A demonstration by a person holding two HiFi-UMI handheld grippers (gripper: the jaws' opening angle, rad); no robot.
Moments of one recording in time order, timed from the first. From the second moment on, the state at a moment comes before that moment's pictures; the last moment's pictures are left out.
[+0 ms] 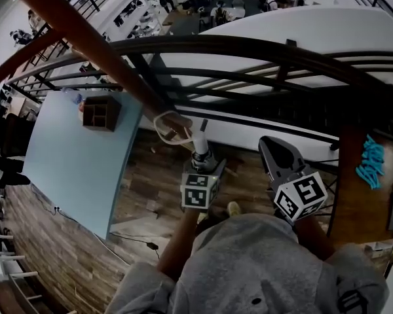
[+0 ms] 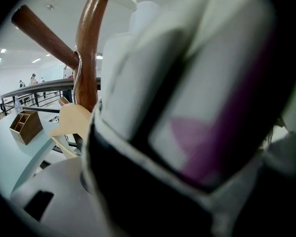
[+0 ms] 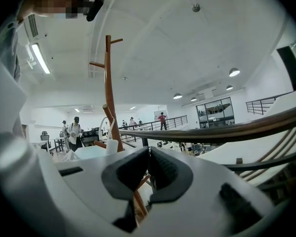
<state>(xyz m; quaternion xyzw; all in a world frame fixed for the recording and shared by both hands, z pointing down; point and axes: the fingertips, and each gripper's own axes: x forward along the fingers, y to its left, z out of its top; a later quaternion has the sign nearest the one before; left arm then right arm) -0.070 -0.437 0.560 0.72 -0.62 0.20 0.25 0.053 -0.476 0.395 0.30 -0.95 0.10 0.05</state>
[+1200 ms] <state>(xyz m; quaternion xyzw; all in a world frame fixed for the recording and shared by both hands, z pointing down) -0.073 -0.401 0.609 0.68 -0.64 0.23 0.27 0.066 -0.460 0.394 0.29 -0.95 0.10 0.05</state>
